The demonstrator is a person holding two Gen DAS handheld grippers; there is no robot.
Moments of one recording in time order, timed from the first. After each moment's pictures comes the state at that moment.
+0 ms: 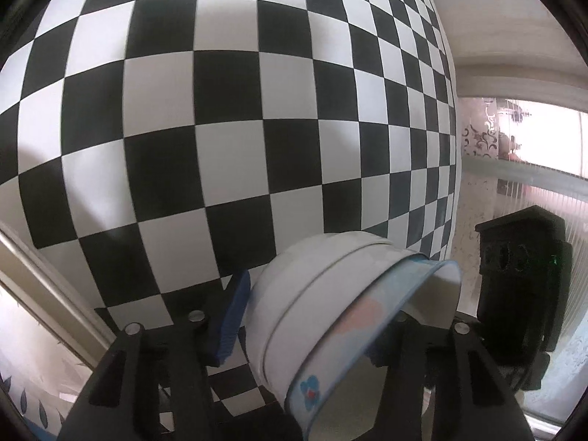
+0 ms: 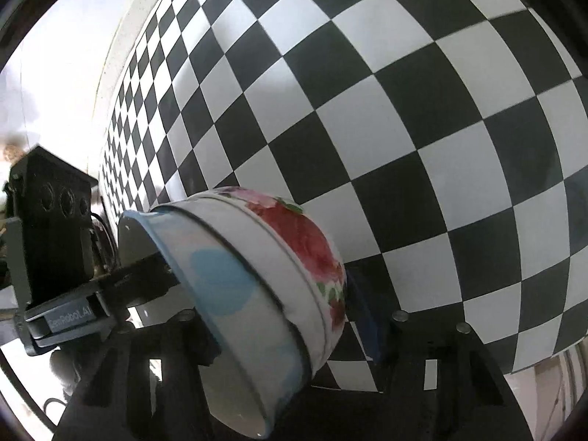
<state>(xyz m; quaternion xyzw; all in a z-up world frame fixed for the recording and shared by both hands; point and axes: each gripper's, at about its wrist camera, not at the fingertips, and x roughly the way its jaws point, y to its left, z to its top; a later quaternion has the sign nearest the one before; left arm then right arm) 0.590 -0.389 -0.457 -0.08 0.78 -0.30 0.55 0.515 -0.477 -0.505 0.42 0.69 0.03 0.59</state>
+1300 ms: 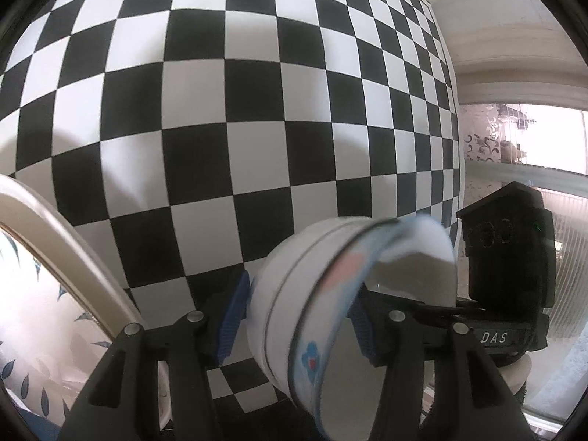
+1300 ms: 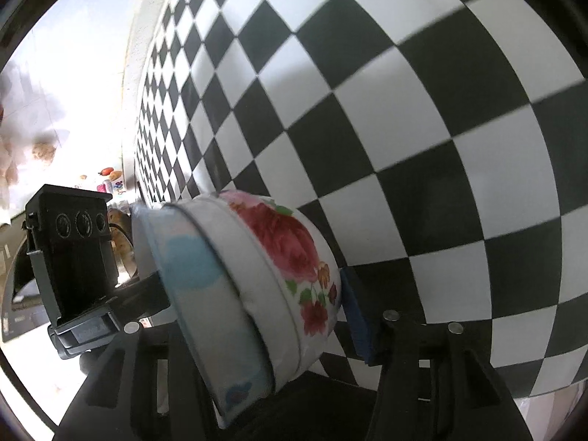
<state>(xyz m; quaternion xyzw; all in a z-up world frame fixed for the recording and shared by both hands) 0.584 -0.376 -0.448 -0.07 0.76 -0.28 0.58 0.519 -0.498 -0.513 0.47 0.68 0.11 0.56</state>
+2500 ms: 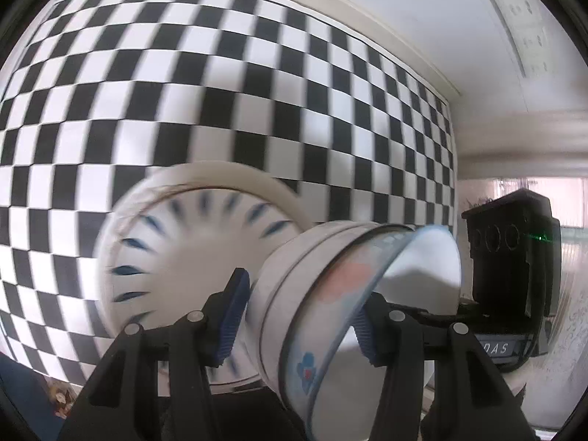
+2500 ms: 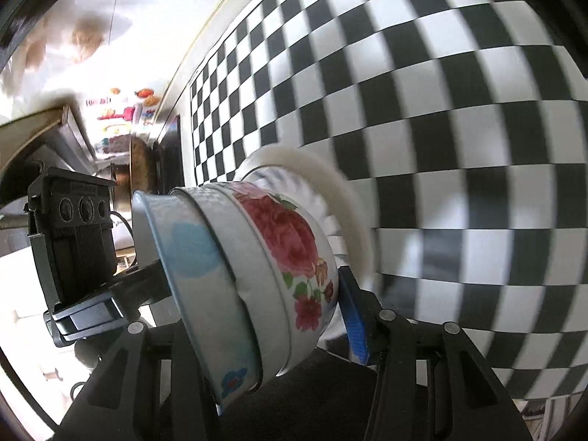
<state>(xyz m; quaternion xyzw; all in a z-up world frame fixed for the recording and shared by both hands) 0.607 -0.182 -0.371 -0.15 0.71 -0.22 0.65 0.613 -0.279 -0.424 0.36 0.69 0.22 0.59</state>
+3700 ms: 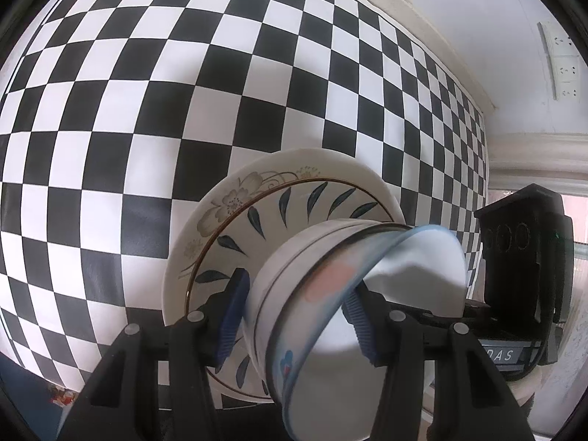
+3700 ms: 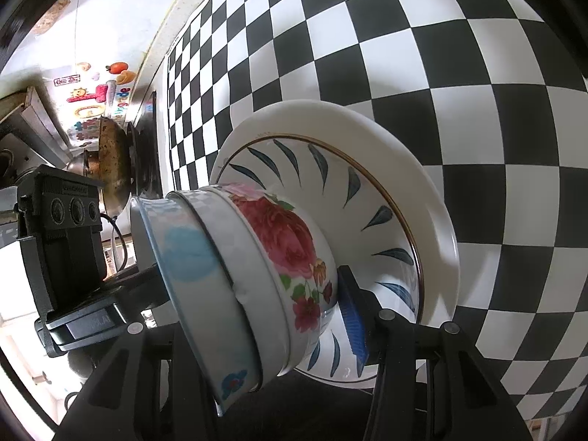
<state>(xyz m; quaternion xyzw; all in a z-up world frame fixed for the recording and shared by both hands) 0.606 -0.134 -0.419 -0.15 0.73 -0.19 0.64 0.612 -0.233 -0.469 0.33 0.72 0.20 0.58</state>
